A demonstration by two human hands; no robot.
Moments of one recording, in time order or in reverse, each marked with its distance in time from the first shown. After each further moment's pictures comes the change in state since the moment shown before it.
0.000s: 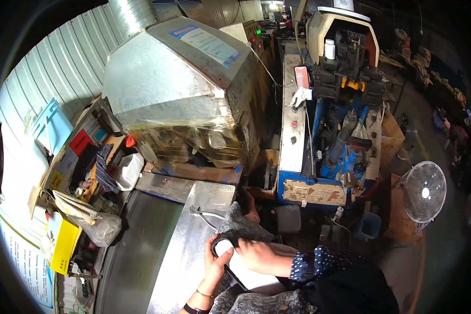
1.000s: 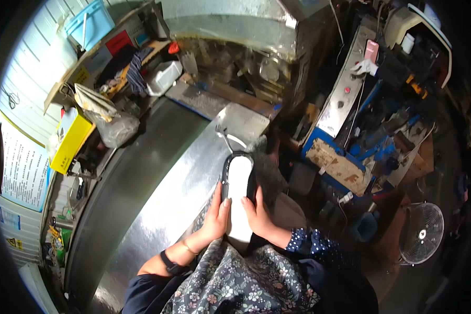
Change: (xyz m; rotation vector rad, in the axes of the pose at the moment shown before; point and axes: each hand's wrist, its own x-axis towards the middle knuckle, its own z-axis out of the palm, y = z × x) left_hand -0.081 0.010 -0.009 0.453 -0.009 -0.030; right_hand -0.037 -0.013 0.059 1.140 0.032 0.224
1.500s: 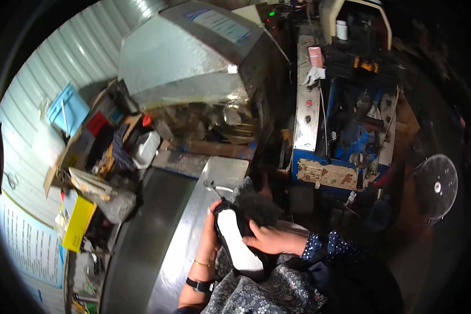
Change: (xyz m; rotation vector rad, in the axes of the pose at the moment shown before) left_hand 0.086 0.019 -0.018 -0.652 -0.096 -0.125; right_hand 0.011 -0.043 -0.038 -1.004 -0.324 0.017
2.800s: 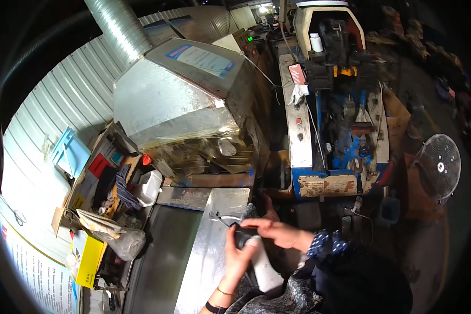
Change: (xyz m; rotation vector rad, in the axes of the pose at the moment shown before) left_hand -0.025 0.017 0.065 0.644 0.044 0.294; right_hand 0.027 0.002 -0.054 1.222 0.112 -0.346
